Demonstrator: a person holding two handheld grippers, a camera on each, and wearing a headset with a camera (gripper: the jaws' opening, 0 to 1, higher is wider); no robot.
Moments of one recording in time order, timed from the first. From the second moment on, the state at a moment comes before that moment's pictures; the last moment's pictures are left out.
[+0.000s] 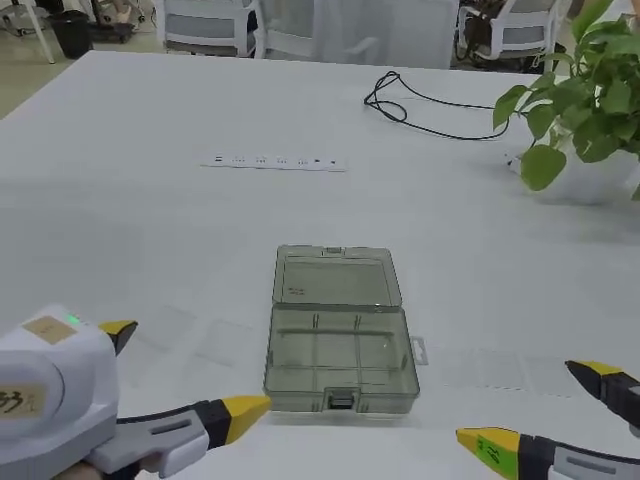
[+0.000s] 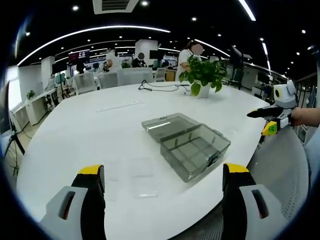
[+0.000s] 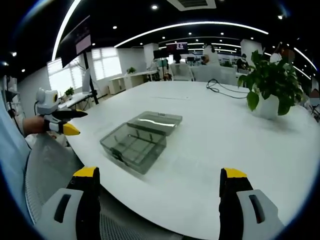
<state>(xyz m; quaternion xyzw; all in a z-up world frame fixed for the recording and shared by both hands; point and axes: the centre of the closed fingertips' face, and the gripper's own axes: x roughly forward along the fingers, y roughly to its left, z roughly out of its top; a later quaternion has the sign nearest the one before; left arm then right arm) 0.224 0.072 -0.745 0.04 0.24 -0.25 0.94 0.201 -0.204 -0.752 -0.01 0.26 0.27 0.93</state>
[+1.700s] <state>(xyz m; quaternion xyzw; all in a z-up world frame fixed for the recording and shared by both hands) 0.226 0.084 -0.736 0.01 0.23 -0.24 0.94 0.203 -0.213 -0.747 -0.02 0.26 0.27 0.93</state>
